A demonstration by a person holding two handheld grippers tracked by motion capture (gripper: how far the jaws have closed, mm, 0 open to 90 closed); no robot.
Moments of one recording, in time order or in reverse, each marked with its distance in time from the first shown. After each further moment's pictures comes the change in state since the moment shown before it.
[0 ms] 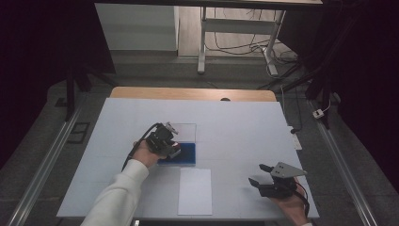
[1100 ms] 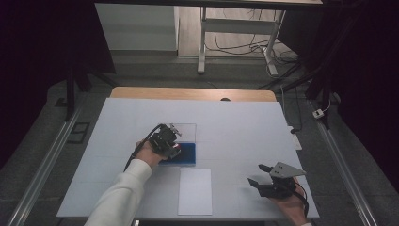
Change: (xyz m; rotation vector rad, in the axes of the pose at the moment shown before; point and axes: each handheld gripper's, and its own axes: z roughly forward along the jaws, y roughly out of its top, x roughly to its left) left arm -0.007 0.005 0.006 0.053 0.041 0.014; right arm 0.002 0.001 0.001 0.000 0.007 -0.003
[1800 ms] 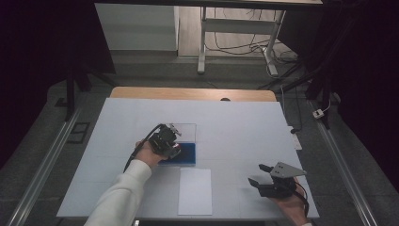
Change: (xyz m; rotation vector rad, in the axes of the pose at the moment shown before) left arm 0.002 -0.003 -0.005 -0.038 -0.016 -0.008; right arm 0.000 0.000 -0.002 -0.003 -0.003 0.007
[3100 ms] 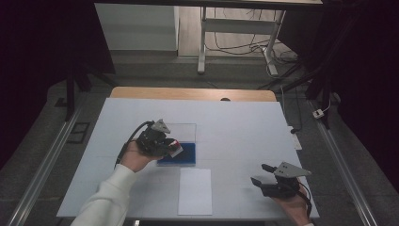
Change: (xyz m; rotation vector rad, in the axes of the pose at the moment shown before) left arm -0.010 -0.014 -0.061 -0.205 -0.108 0.039; right arm -0.006 -0.004 -0.006 -0.018 -0.002 0.027
